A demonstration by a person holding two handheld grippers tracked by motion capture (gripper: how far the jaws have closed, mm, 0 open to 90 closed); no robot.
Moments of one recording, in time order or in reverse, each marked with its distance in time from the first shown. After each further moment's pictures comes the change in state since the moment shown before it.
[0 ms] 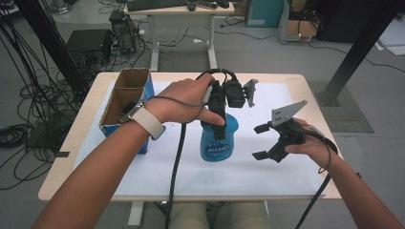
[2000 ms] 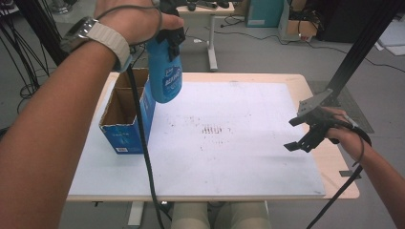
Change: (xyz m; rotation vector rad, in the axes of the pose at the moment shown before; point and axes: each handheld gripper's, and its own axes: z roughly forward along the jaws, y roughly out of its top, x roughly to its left) left arm 0.080 -0.085 -0.143 -0.003 0.221 -0.853; right arm -0.031 -0.022 -0.063 0.228 -0.173 0.034
